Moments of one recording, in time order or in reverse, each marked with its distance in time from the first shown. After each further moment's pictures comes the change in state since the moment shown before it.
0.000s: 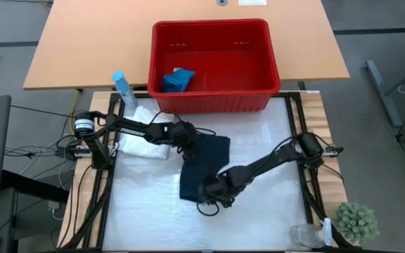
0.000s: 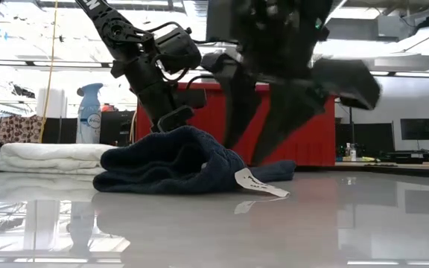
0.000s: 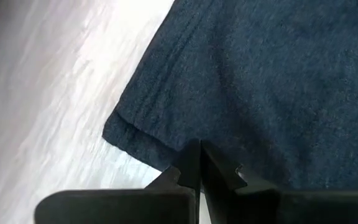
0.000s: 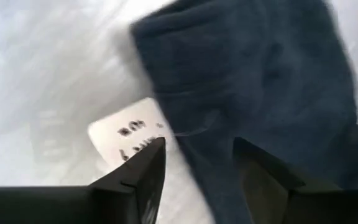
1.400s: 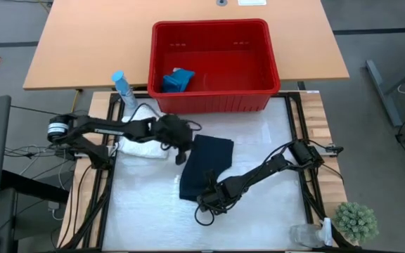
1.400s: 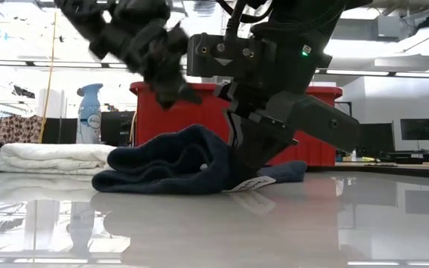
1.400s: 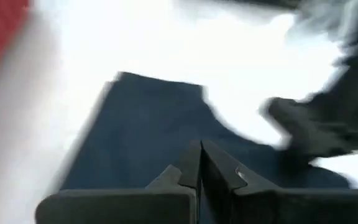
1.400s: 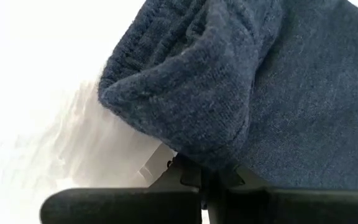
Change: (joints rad) left arm -0.014 -0.287 -0.099 0.186 0.357 0.021; right arm 0.026 0.140 0.003 0.040 0.085 0.424
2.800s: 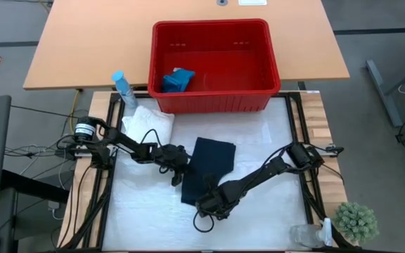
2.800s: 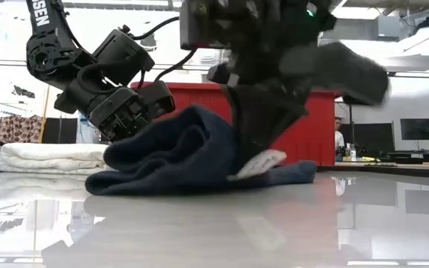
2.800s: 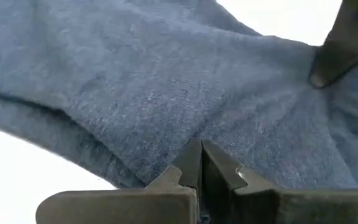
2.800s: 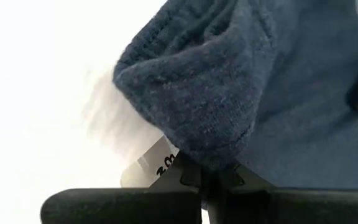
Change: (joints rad) left arm -0.172 0.304 -0.316 0.531 -0.088 -0.167; right arm 0.050 0.010 0.143 -0.142 -0.058 -0.043
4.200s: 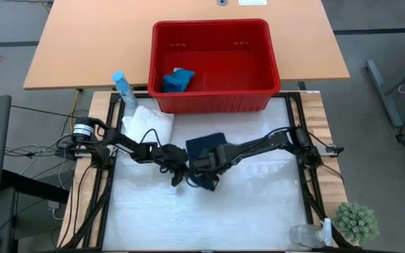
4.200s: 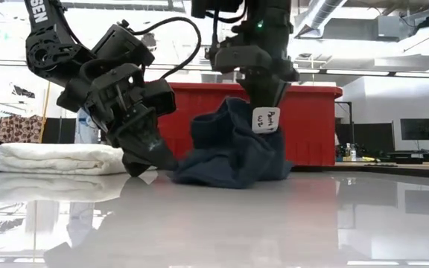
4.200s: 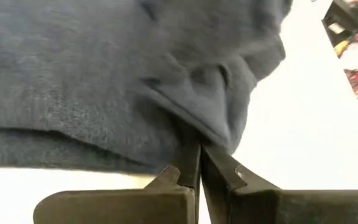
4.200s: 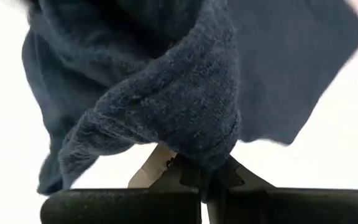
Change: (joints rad) left arm -0.030 -0.003 0.000 -0.019 0.158 -0.260; right arm -0.266 -0.102 0.112 -0.454 -0.042 0.699
